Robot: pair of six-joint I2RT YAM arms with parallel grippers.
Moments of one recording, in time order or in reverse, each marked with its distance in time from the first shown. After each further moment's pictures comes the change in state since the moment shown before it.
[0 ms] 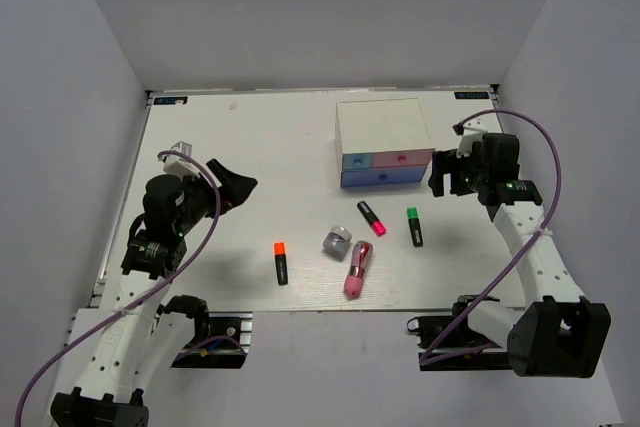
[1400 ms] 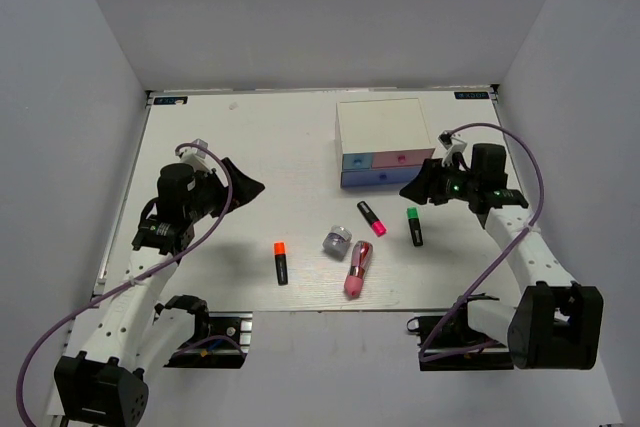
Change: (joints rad) left arm -0.001 0.159 0.003 0.002 0.066 0.041; right arm 0.011 0.033 -0.145 0.152 -0.497 0.191
